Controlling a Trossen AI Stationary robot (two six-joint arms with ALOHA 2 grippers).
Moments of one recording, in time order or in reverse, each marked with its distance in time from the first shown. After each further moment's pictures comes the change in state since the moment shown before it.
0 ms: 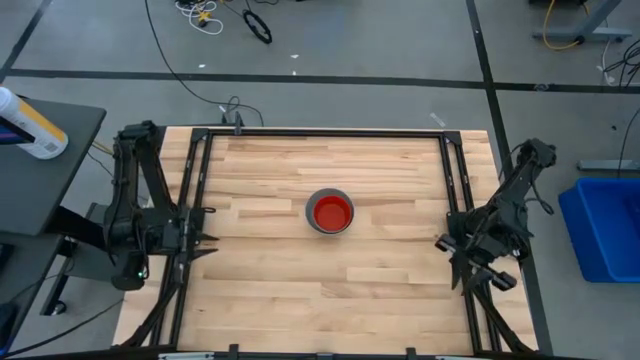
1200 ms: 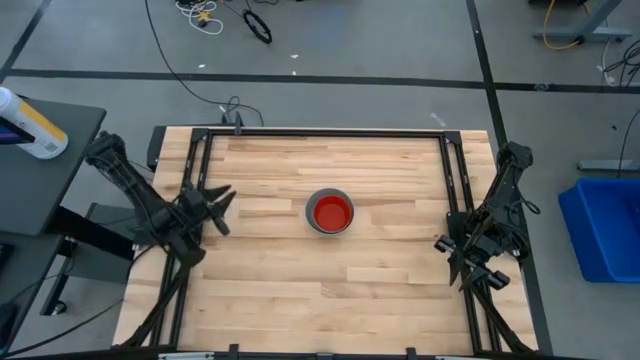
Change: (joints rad) left arm 0.635 -0.030 -0.172 0.000 -0.136 -0.258; right arm 0.147 -0.277 -0.280 0.087 0.173 -0.002
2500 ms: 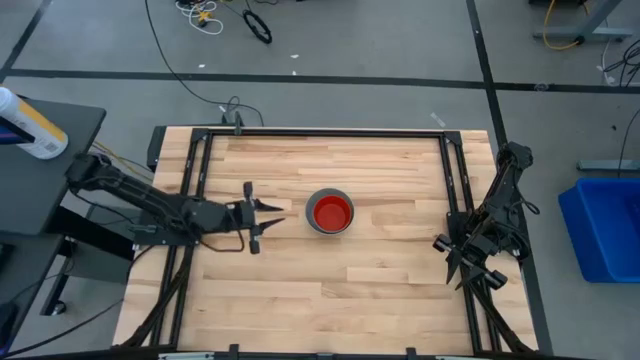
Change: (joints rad) left arm 0.483 0.164 -0.047 1.352 0.945 1.534; right arm 0.000 0.000 0.000 -0.022 0.043 0.062
